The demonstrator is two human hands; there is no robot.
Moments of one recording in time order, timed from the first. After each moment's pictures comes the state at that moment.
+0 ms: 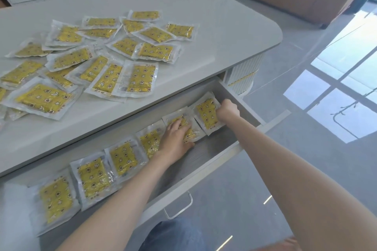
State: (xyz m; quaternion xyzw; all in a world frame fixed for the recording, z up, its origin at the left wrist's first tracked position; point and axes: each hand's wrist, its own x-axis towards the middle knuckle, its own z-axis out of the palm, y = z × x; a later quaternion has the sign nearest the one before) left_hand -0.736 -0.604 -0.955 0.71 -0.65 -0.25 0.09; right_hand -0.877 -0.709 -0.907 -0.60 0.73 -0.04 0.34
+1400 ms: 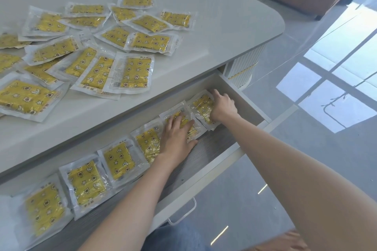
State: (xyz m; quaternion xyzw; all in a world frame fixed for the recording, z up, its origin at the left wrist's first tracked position) left_hand -0.740 -0.605 -0.962 0.71 -0.67 -0.21 0.08; right_hand -0.865 -0.715 -0.932 -0.69 0.69 0.00 0.23
